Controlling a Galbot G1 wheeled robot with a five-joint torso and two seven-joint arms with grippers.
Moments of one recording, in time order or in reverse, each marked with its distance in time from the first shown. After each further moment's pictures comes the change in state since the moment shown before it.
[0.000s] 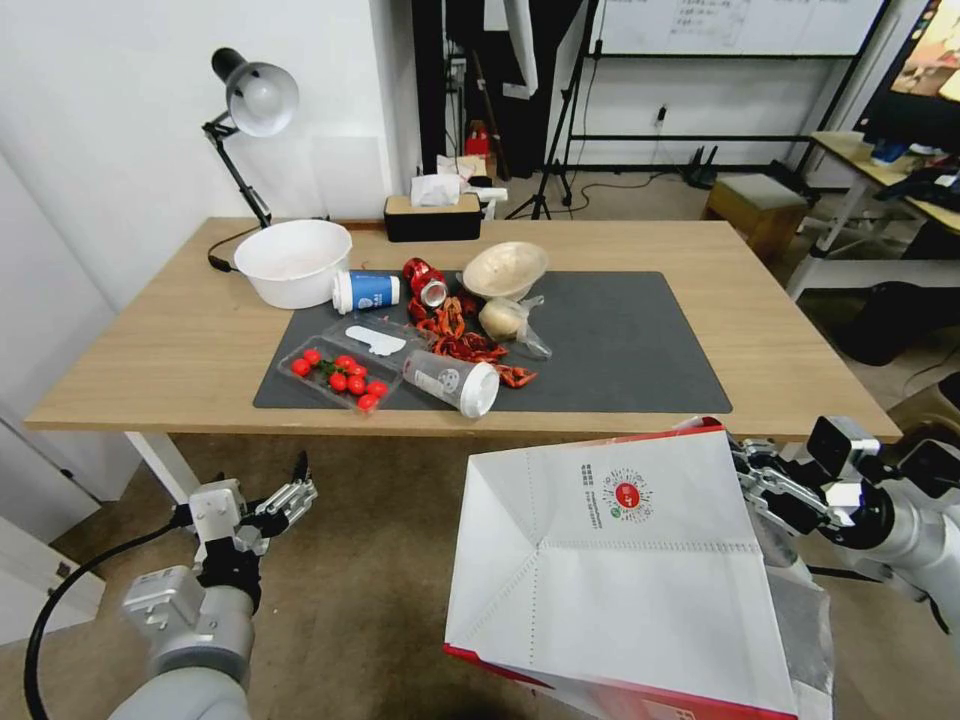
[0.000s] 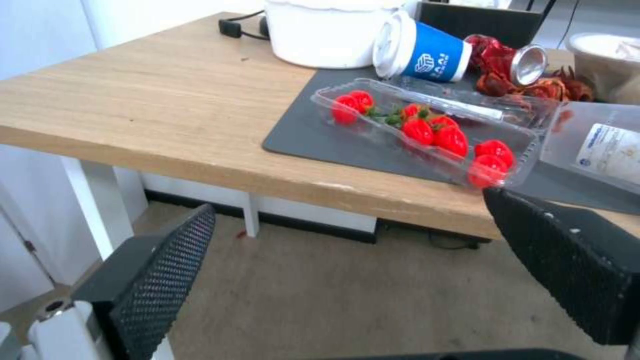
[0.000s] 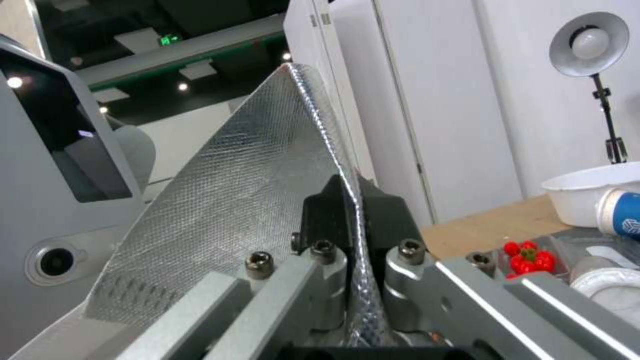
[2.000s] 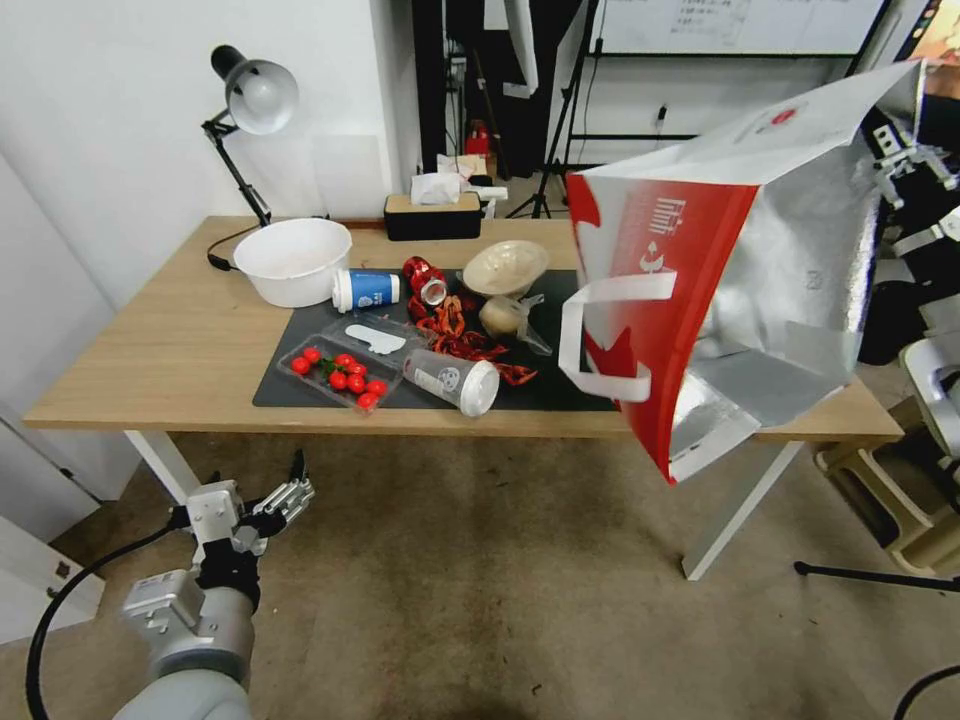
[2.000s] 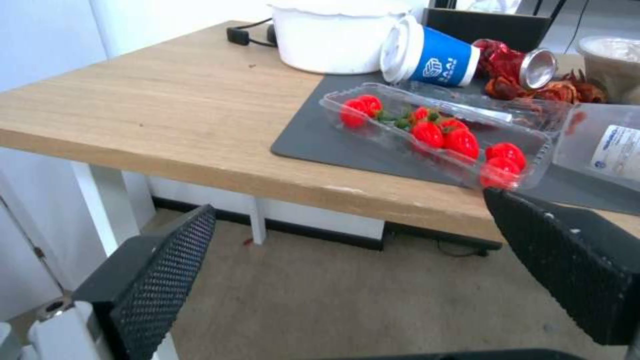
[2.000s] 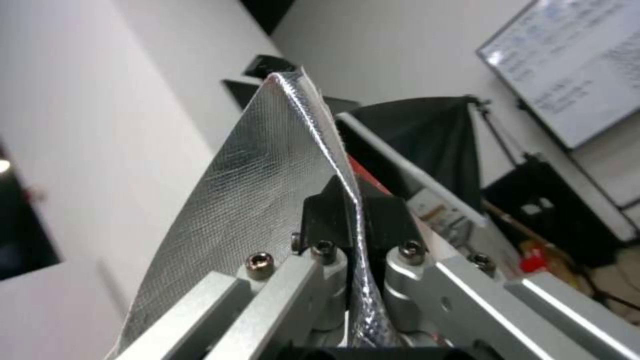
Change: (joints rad) left arm 0.002 -0.011 0.003 0.010 0.026 -0.037 0.002; right arm 0.248 -0.143 0.075 0.177 0.512 0.294 1.229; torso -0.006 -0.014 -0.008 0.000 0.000
